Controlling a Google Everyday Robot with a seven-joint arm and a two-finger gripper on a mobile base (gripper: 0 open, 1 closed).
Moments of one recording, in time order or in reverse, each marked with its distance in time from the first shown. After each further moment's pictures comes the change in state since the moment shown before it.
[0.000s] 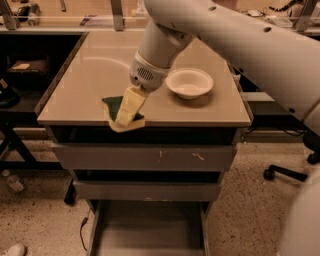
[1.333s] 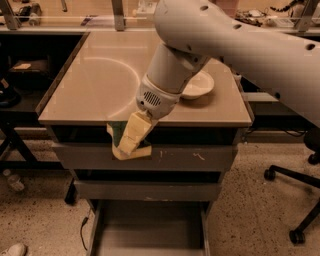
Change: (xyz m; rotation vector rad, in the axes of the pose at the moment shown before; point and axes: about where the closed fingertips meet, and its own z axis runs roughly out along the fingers) arm 0.048 0.069 0.007 -0.055 0.039 0.154
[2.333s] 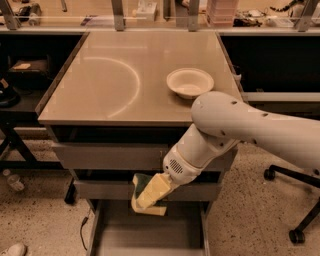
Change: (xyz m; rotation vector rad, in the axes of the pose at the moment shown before) arm 0.118 0.019 0.109 -0.121 -0.046 0.369
